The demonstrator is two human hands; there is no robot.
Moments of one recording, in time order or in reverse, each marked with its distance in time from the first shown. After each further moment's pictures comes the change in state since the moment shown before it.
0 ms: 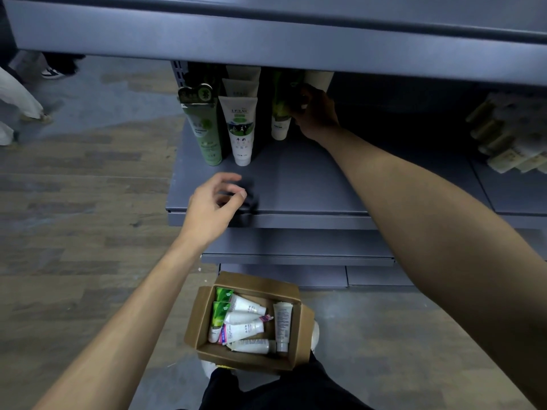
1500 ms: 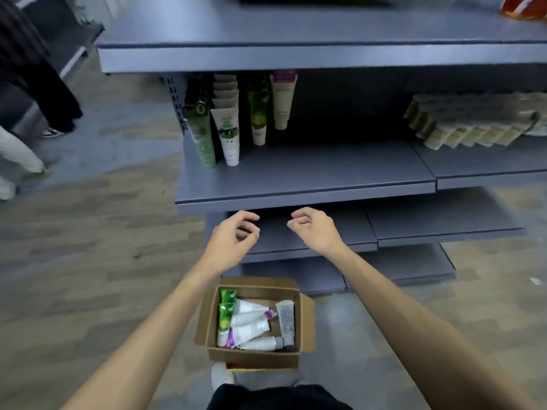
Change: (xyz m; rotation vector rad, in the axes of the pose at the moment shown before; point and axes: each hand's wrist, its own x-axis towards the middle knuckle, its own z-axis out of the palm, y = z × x) left_hand -0.121 -0.004 0.015 0.147 -0.266 0.077; right_hand -0.298 0.028 0.011 0.297 -0.121 0.366
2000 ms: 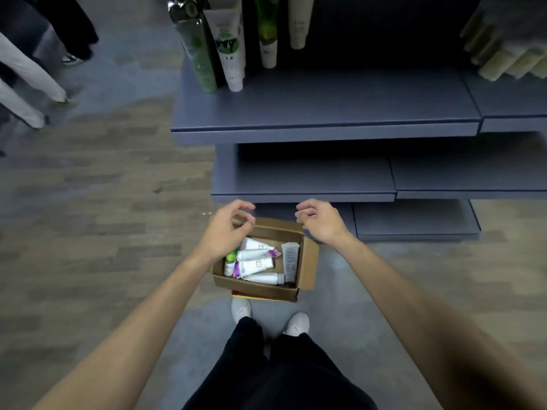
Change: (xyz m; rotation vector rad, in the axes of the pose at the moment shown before) left_hand -0.068 -0.054 0.056 -0.039 0.024 -0.215; right_hand -0.042 0.099 0.028 0.008 -0.192 0.124
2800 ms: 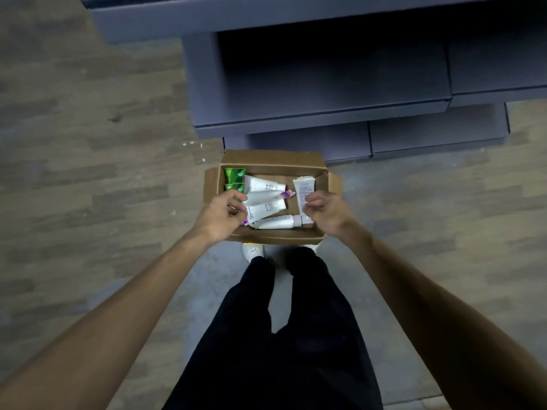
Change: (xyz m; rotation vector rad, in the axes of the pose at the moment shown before) left_hand 0.054 -0.192 -0.003 0.122 -0.260 -0.398; right_hand 0.047 0.108 0.139 -0.065 -0.026 0.372
